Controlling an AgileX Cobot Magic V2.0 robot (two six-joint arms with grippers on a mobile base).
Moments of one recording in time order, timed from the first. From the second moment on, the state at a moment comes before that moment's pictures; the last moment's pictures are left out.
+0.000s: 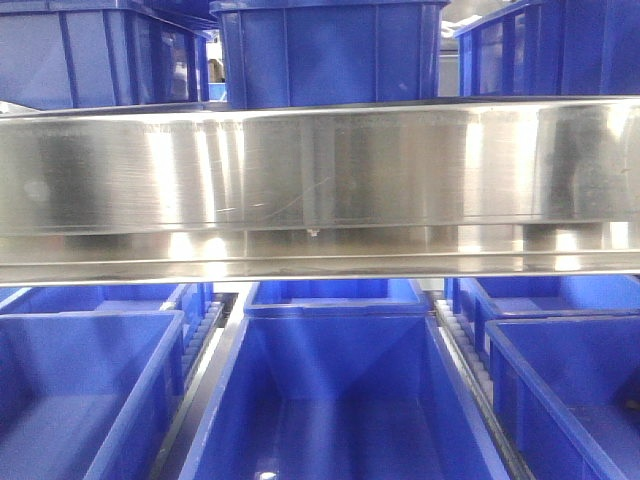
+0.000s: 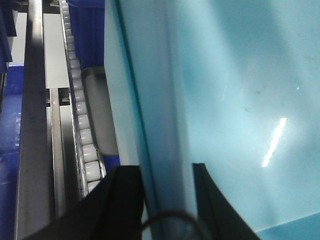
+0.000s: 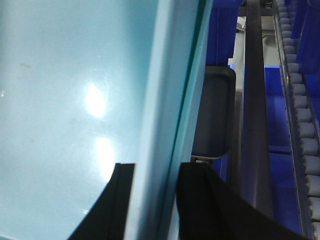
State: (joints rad) left arm -0.40 1.44 -1.81 -0.15 0.98 -0.10; right arm 0.34 1.44 -1.82 0.09 1.01 0.14
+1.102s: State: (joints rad) left arm -0.40 1.46 -1.81 -0.15 0.94 -0.10; right arm 0.34 1.45 -1.82 0.08 0.98 0.14
